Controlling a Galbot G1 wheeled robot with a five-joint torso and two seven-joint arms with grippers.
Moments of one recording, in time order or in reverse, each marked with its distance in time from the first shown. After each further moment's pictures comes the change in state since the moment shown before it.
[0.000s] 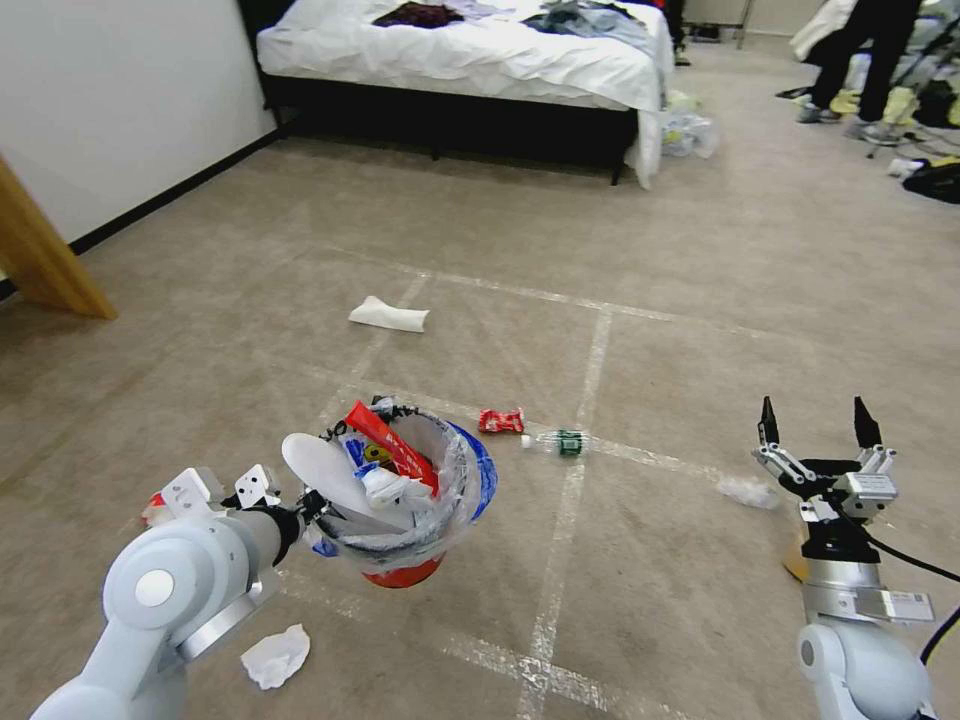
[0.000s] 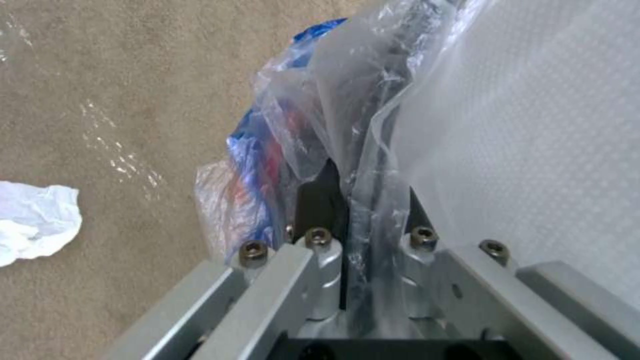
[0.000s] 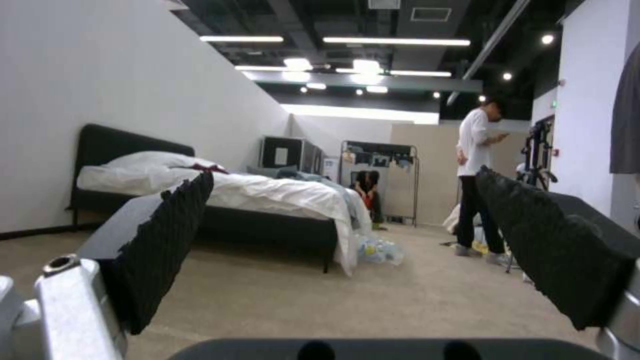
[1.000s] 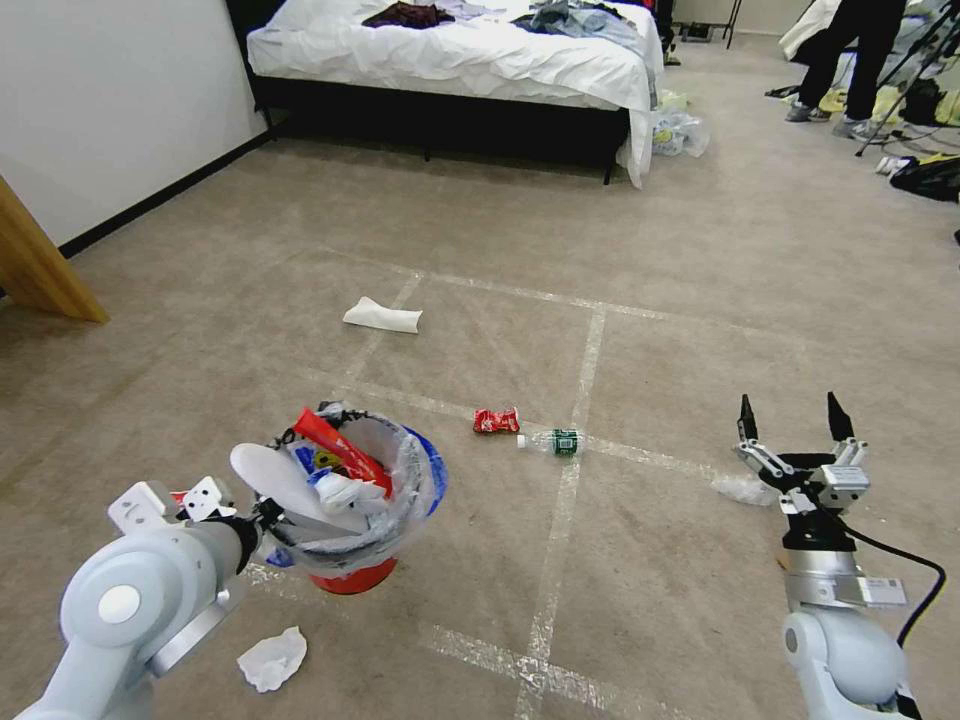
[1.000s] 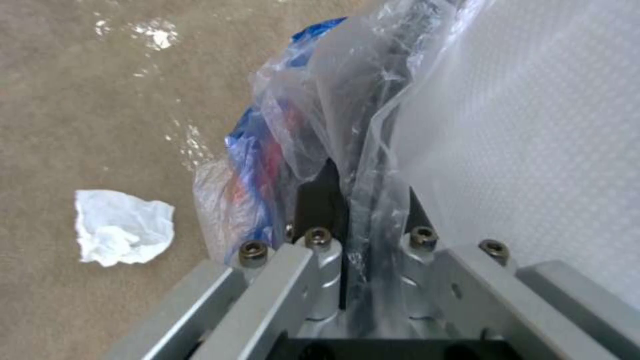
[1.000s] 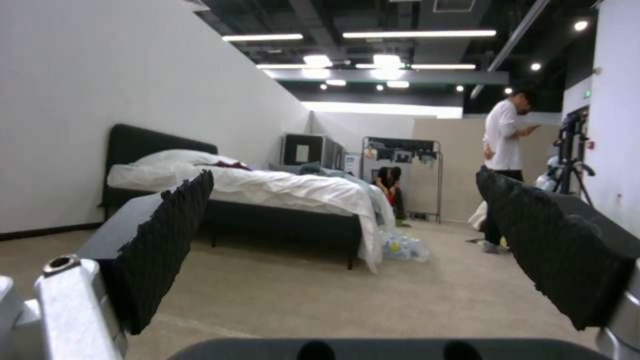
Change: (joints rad) left arm 0.092 -0.002 -0.130 -0.027 0.047 -0.034 -0.056; right arm 0.057 -0.025 -0.070 -0.062 0.003 0.004 -0.011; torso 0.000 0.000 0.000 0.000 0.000
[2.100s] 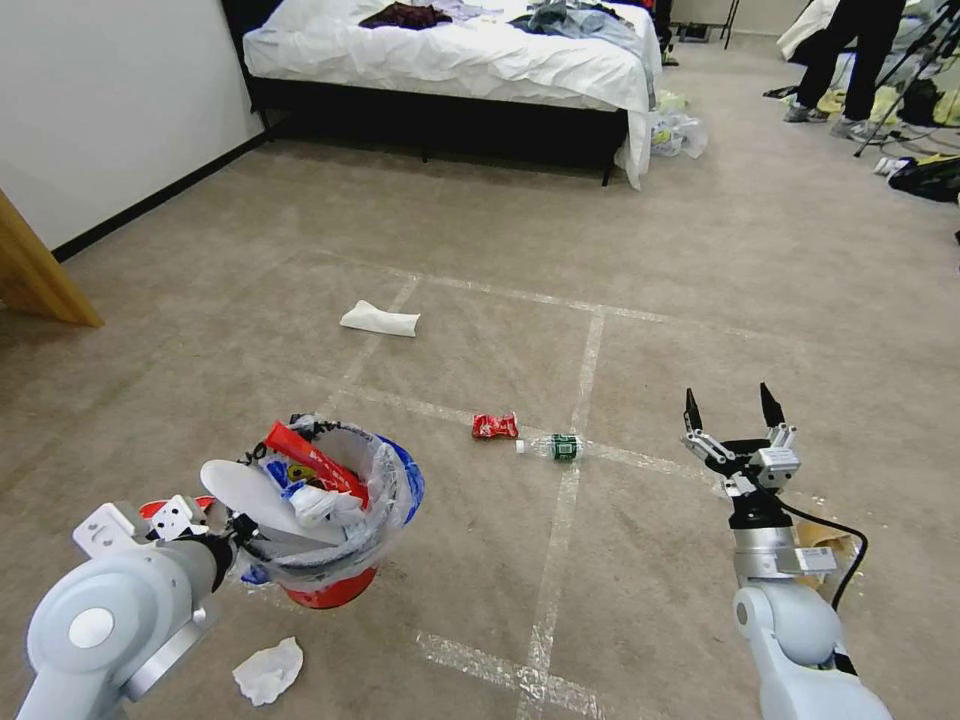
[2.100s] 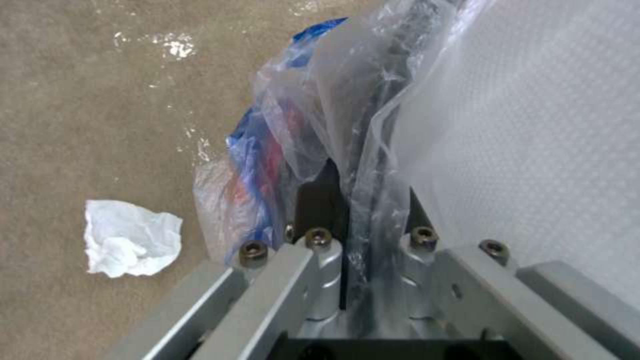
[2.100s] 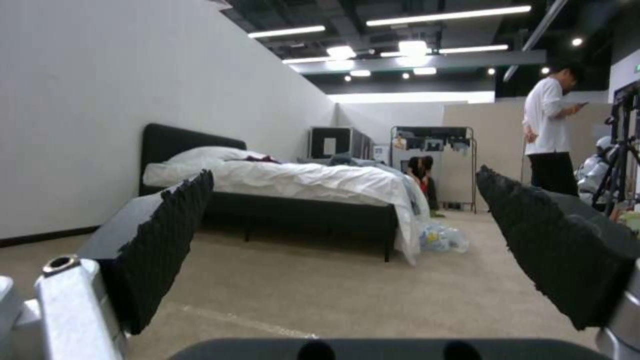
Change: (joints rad) left arm 0.044 -0.017 -0.043 -0.005 0.014 0.001 0.007; right arm 0.093 -0.011 -0.110 -0.099 0.005 0.007 -0.007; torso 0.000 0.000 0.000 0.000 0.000
